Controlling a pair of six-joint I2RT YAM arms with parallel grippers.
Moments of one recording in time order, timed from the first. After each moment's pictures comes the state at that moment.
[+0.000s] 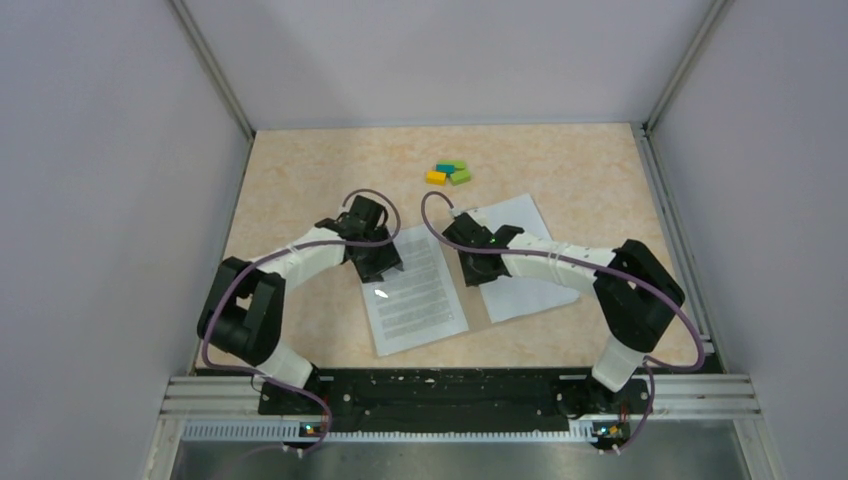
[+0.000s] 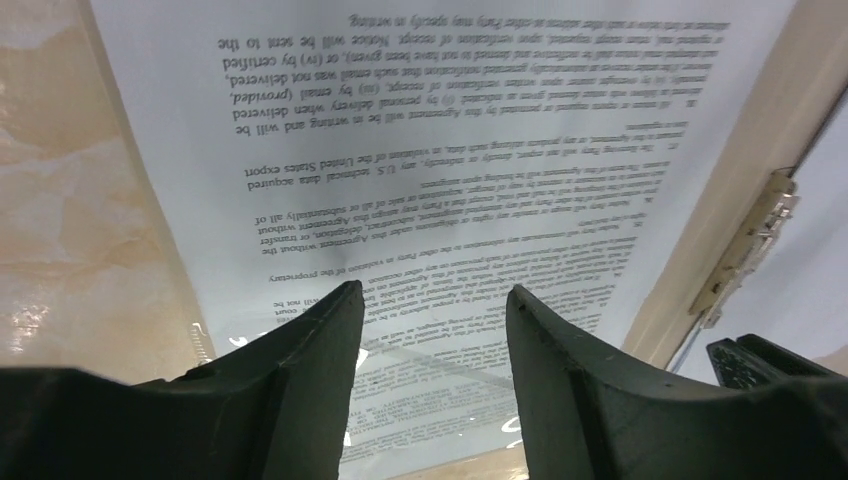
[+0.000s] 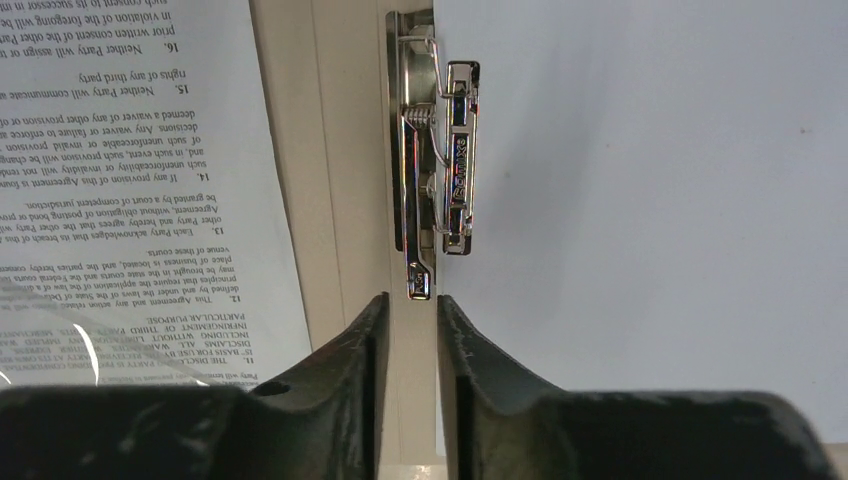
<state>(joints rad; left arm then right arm) -0.42 1.57 0.91 -0.50 0.06 -0.86 0.85 1.70 1.10 -0.57 0.28 0.53</state>
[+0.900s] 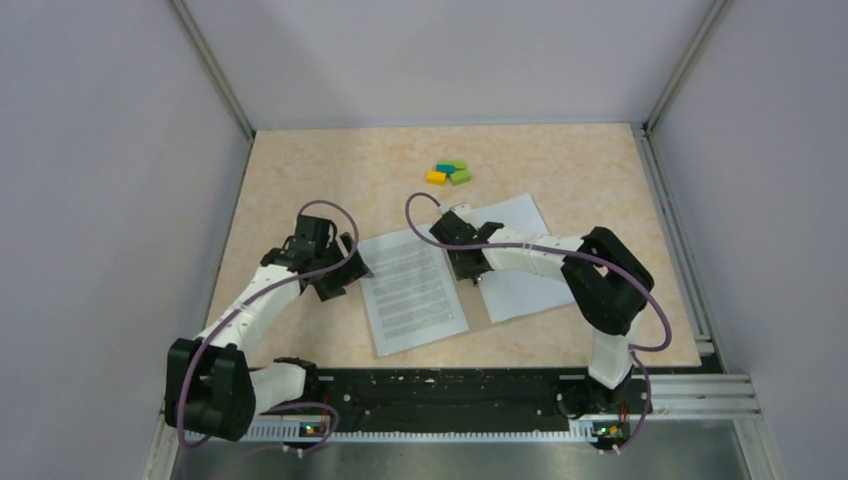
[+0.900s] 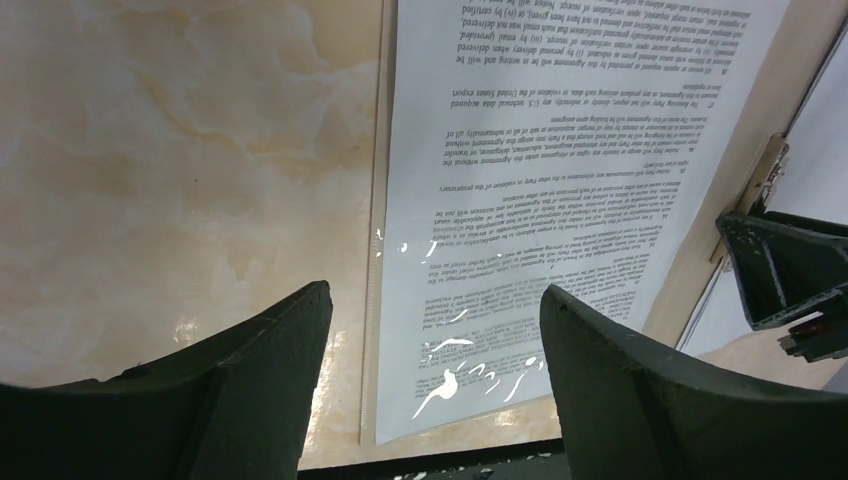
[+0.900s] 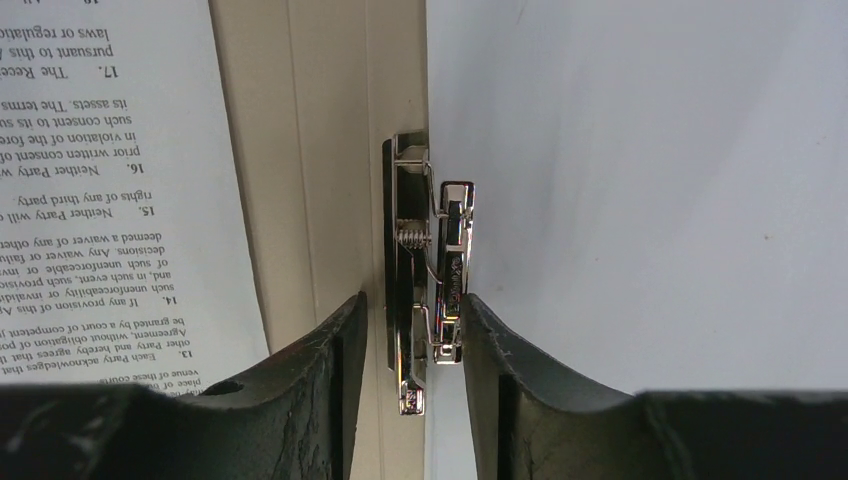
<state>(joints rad) -0.20 1.17 0.72 -0.59 0.13 -0.71 0.85 1.85 1.20 -0.51 0.38 0.44</state>
